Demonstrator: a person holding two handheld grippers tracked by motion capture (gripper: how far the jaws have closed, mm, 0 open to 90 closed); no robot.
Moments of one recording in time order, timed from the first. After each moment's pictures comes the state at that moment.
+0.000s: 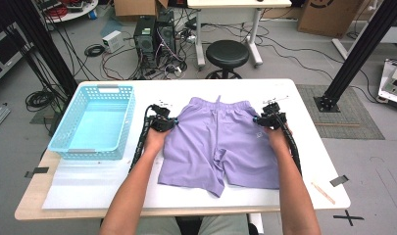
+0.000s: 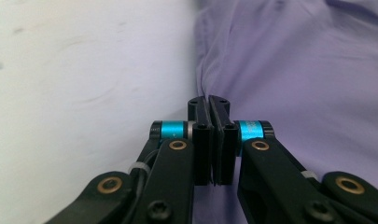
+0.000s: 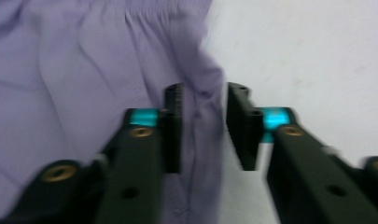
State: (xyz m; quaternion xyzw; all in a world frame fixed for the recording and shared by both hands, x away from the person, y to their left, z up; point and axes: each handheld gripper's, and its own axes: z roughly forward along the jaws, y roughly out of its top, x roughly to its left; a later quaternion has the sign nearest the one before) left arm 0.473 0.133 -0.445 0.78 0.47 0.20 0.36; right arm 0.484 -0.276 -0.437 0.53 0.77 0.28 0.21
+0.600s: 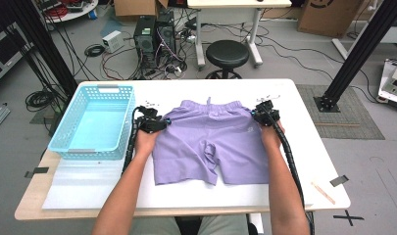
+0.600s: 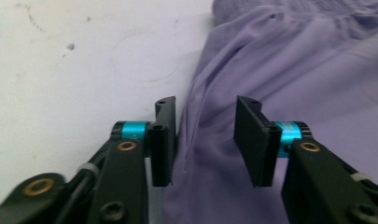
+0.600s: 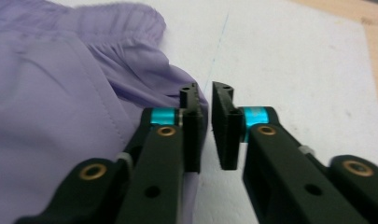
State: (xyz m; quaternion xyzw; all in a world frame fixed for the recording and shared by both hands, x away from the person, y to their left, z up) left arm 0.462 0.164 -0.446 0.74 0.49 0.20 0.40; right arm 0.495 -0.257 -0.441 0.52 0.75 0.29 0.28
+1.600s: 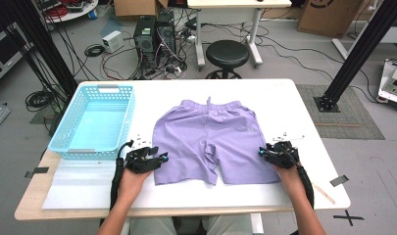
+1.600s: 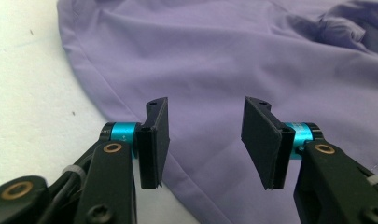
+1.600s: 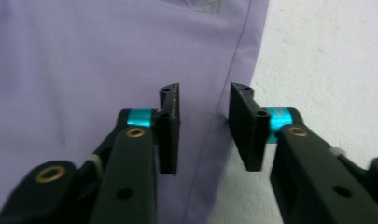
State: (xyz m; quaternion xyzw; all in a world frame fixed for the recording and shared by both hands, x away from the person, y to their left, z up) left arm 0.330 0.174 -0.448 0.77 0.44 0.17 0.42; right arm 0.350 -0.288 -0.449 0.48 0.79 0.33 0.21
